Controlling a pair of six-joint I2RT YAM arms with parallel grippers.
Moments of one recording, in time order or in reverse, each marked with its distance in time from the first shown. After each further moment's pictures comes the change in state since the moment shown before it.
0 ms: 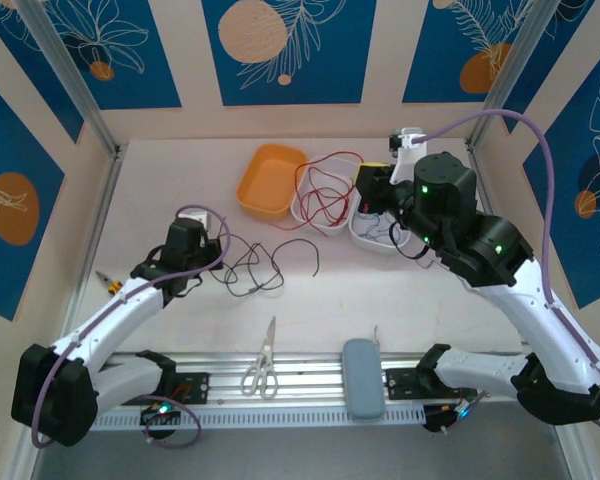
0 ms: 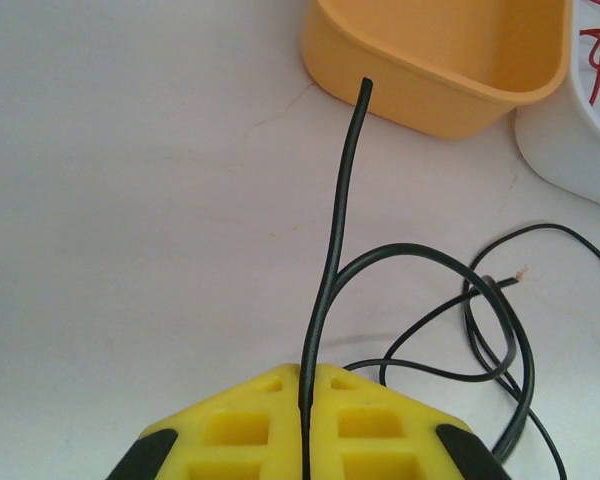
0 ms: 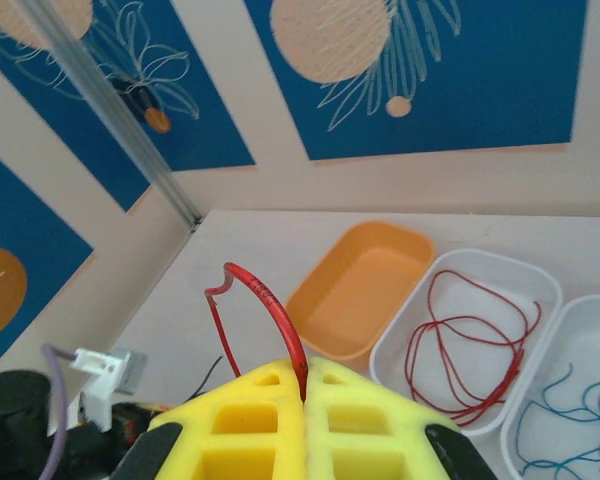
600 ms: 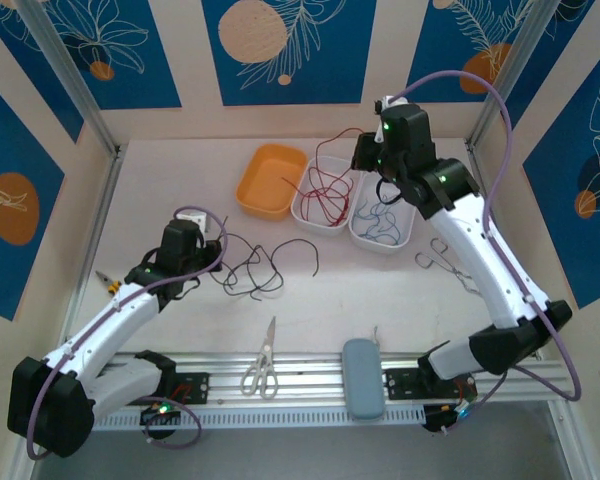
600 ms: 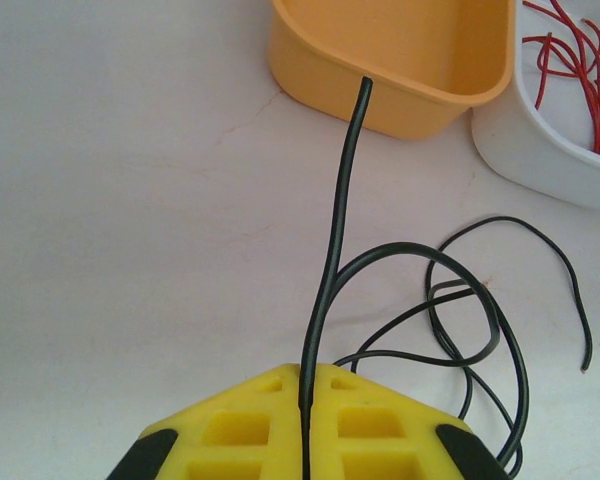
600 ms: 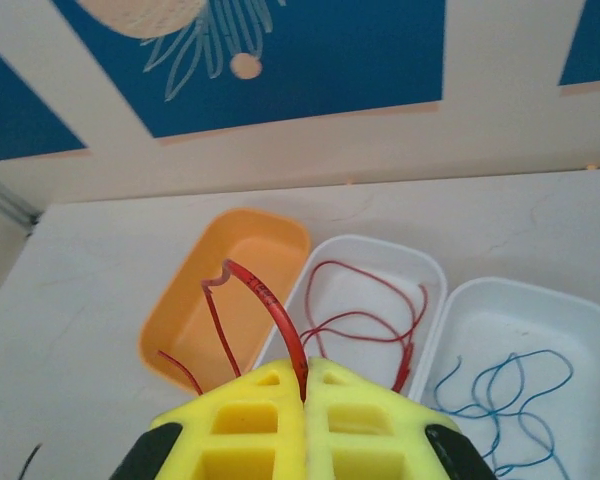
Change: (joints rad) left arm 0.000 -0.049 -0.003 -0.015 0.053 0.009; right arm -0.275 0.363 0.158 -0.013 -0.053 -0.046
